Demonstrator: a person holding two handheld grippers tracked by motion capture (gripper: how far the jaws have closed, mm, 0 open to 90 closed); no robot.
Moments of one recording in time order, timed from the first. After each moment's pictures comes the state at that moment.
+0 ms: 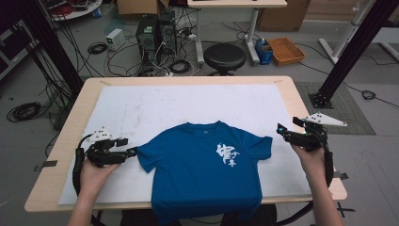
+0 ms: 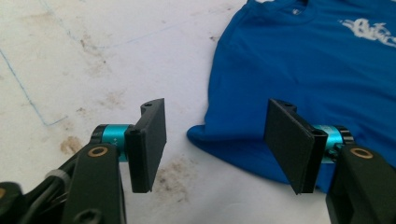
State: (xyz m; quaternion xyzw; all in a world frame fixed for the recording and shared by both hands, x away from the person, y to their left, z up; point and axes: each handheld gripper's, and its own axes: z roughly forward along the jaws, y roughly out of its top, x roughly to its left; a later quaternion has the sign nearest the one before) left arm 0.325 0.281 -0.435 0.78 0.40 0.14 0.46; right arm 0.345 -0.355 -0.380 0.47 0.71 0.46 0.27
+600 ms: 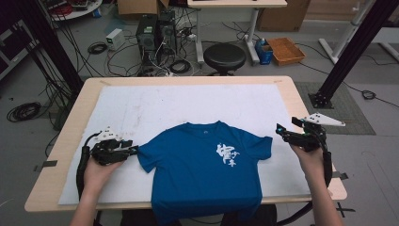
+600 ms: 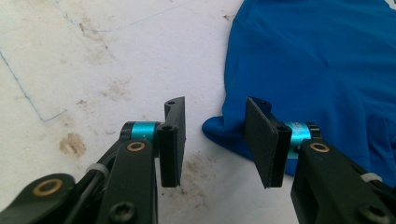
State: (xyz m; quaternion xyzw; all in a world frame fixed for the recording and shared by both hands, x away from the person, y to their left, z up) left arm 0.336 0.275 -0.446 0.79 0.40 0.15 0.43; right arm 0.346 -0.352 -0.382 0.47 0.71 0.45 0.27
